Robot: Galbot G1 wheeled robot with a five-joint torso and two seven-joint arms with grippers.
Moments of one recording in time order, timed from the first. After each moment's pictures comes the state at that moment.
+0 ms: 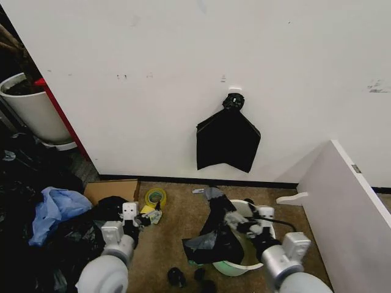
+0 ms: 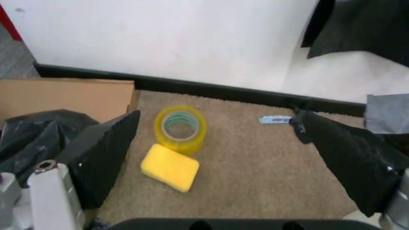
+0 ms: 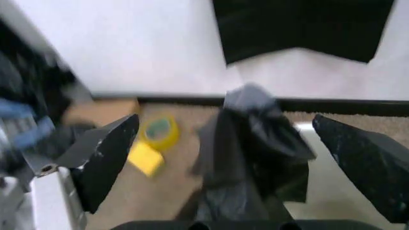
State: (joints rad) left arm 1.48 -1.00 -0.31 -2.15 -0.69 0.32 -0.45; right arm -1.49 0.99 0.05 2.32 0.61 -0.32 0.48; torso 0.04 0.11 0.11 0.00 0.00
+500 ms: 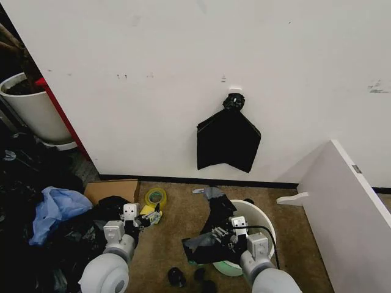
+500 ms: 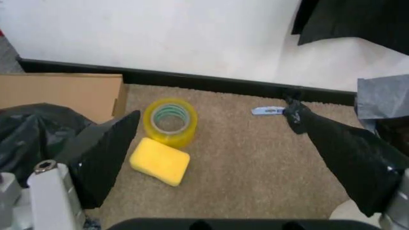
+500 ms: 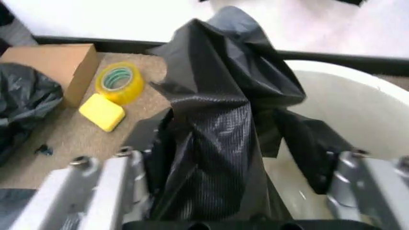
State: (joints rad) left arm 1.46 -1.02 -0.26 -2.13 -0.66 0.32 -0.45; right arm -1.39 1.03 -0.04 2.22 0.62 -0.46 0.61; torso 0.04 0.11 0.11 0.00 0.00
